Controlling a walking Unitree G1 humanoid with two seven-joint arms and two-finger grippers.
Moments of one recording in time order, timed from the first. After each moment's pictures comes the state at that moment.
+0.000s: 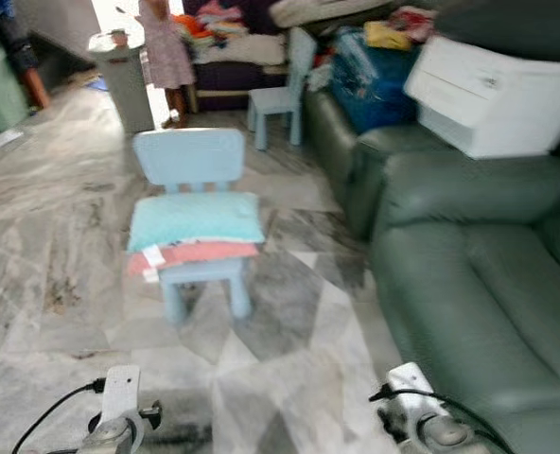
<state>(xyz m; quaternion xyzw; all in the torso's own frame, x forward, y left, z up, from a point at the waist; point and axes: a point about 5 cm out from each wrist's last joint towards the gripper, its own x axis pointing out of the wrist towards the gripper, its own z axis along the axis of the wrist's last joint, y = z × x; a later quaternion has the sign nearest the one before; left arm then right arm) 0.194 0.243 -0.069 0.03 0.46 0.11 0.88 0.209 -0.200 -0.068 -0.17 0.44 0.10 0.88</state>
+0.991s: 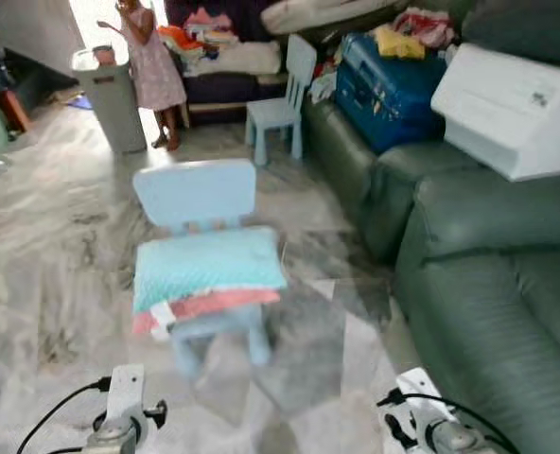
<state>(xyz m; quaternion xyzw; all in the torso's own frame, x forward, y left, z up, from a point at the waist) 0.198 0.237 -0.069 0.03 0.46 0.10 0.88 0.203 -0.217 -0.068 -0.17 0.45 0.09 0.87</state>
